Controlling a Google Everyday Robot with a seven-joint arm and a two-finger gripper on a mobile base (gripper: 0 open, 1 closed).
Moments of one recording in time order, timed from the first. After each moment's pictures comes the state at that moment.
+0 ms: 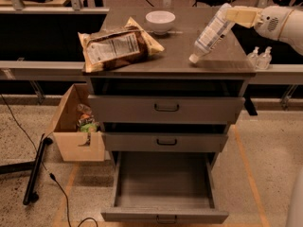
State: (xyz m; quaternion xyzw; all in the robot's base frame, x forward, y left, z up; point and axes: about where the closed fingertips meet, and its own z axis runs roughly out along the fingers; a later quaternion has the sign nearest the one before) arm 0.776 -0.266 0.997 -0.22 0.67 0.34 0.62
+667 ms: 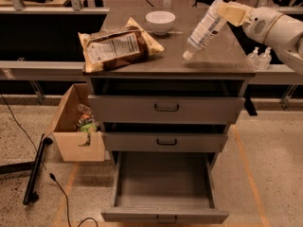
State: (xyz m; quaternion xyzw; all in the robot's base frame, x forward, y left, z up) arm 0.762 -0.233 1.016 -0.16 0.64 0.34 0.67
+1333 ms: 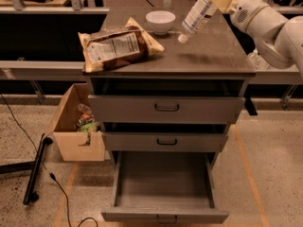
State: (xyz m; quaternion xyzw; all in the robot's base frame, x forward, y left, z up) arm 0.801 -0.221 1.049 -0.13 0.59 0.30 0.74
